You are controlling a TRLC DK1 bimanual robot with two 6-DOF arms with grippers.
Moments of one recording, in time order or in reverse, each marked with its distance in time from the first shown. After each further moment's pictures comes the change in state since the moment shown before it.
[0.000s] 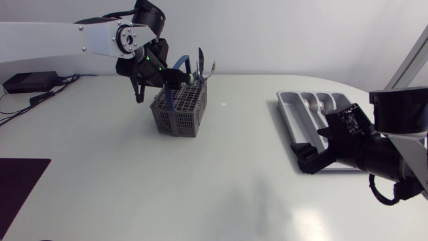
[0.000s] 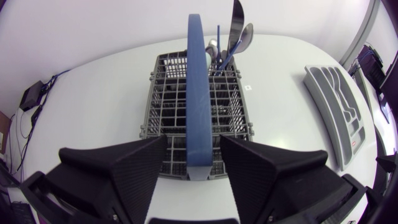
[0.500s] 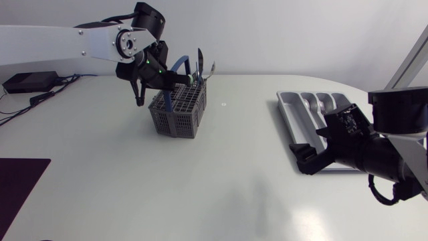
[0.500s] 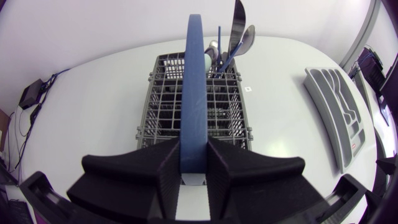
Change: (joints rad) left arm -0.003 -0.019 -0.050 0.035 -0.002 -0.011; right arm 0.010 0.000 0.001 0.000 0.000 -0.006
